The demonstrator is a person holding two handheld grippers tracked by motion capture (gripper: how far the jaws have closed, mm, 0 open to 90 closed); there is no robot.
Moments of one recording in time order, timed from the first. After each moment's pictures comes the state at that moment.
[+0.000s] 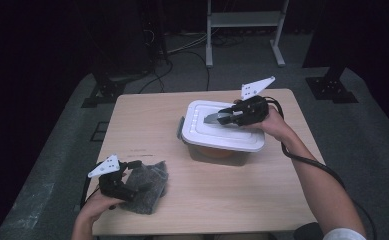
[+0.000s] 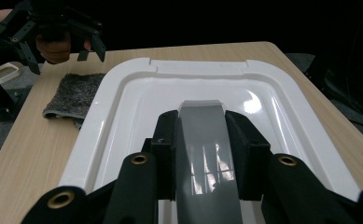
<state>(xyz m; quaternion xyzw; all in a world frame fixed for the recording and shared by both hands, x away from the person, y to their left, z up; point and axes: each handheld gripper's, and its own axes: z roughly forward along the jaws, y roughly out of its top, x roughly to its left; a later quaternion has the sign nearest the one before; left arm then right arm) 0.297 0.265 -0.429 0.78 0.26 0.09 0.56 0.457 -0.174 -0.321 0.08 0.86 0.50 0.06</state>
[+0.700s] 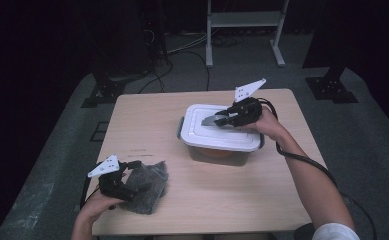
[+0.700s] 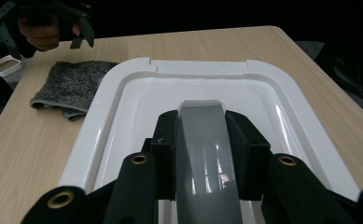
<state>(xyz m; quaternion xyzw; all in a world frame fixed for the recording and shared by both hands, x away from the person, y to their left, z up) 0.298 0.267 -0.430 0.78 0.26 0.09 0.56 0.475 -0.164 -0.342 0.08 0.87 0.49 0.04</state>
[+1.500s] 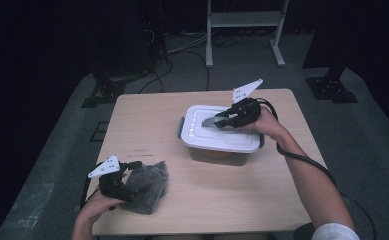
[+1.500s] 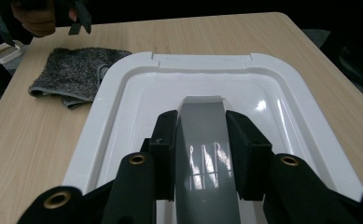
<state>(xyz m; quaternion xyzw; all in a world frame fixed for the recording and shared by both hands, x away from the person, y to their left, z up) 0.296 0.265 -0.430 0.78 0.26 0.08 0.56 0.476 -0.161 -0.344 0.08 0.88 0.46 0.04</state>
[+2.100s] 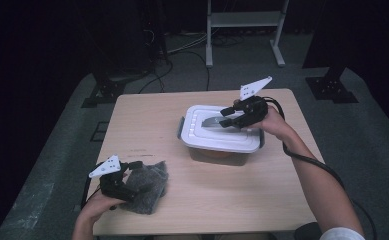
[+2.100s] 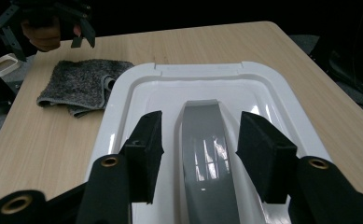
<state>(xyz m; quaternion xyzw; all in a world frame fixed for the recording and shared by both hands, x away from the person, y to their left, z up) 0.297 0.263 -0.429 0.78 0.26 0.08 0.56 0.468 -0.176 -0.331 0.09 0.87 0.48 0.05</state>
